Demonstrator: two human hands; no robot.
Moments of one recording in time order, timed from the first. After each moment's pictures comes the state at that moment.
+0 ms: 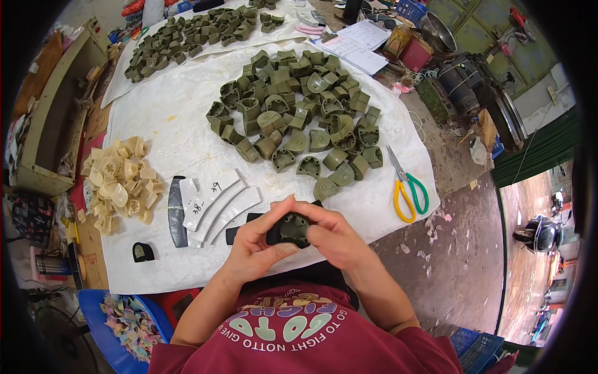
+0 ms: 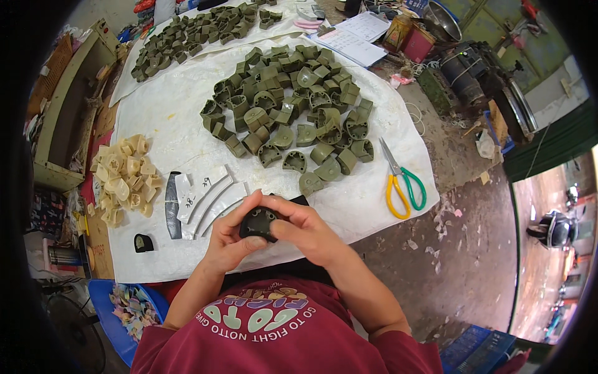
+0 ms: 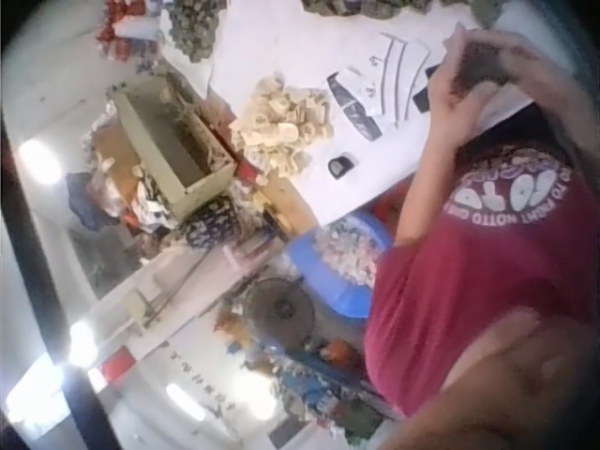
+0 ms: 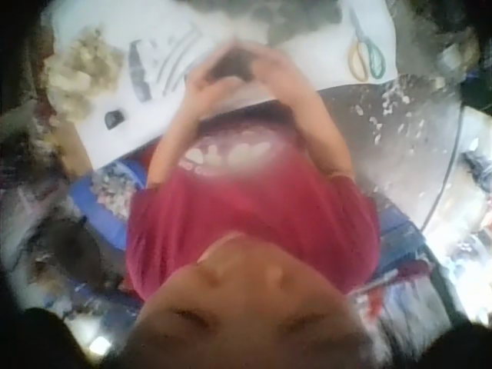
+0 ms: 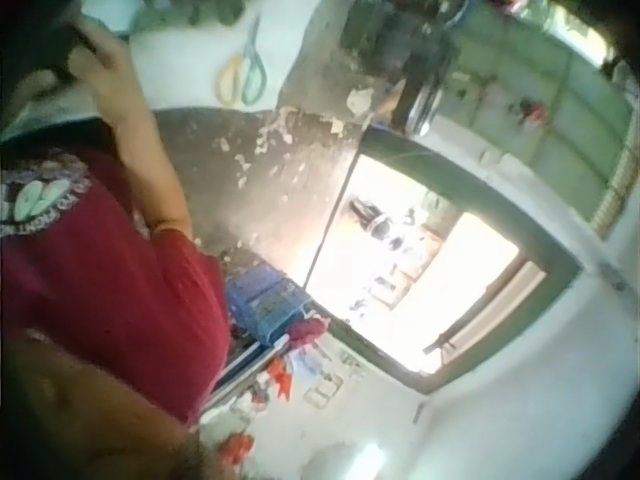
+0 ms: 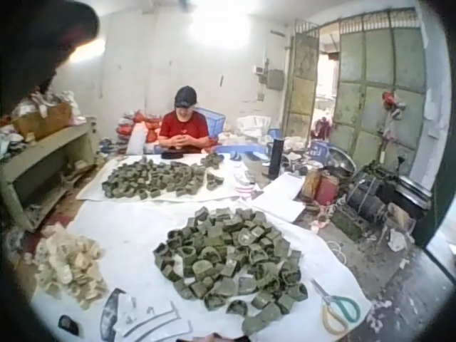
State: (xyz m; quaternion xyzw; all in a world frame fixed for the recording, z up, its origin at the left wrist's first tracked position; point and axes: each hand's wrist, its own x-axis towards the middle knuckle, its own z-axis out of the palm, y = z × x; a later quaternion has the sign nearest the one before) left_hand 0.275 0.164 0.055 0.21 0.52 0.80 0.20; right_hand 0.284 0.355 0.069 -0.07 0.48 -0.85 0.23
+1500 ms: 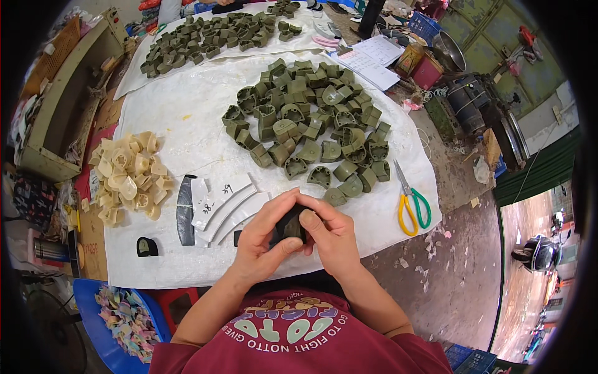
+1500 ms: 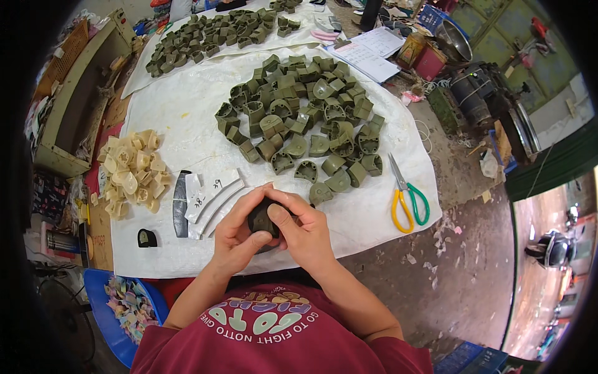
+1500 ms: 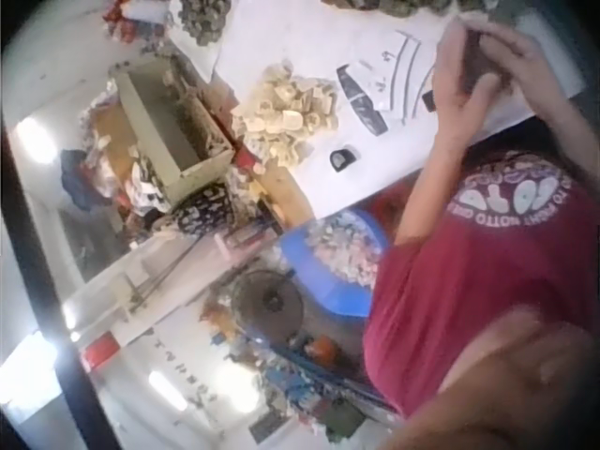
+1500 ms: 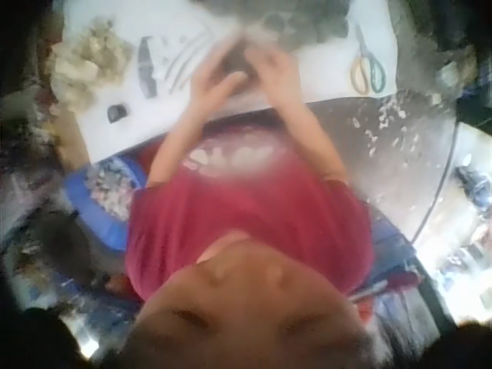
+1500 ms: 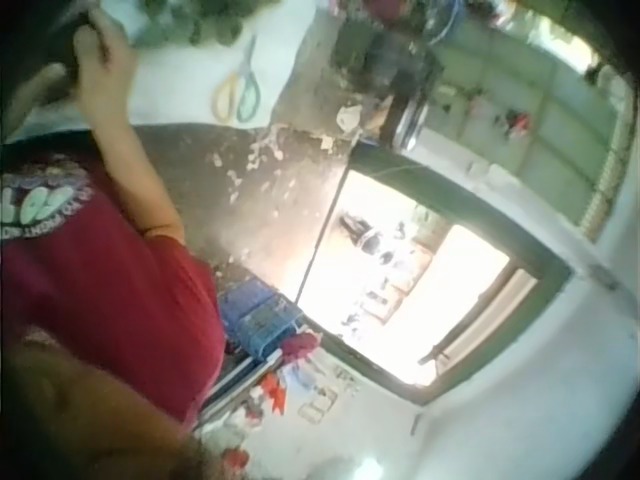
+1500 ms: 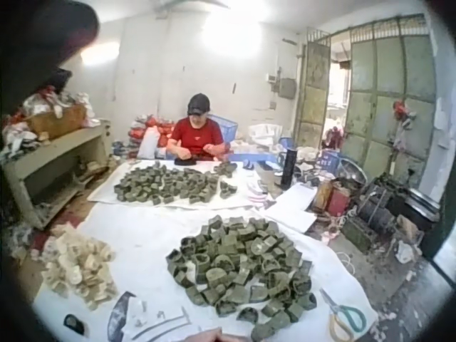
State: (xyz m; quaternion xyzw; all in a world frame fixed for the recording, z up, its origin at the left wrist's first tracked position) left_hand 0.267 0.160 0.056 0.27 0.62 0.74 0.05; right_hand 0.282 0.325 0.086 0.03 0.61 -0.79 0.06
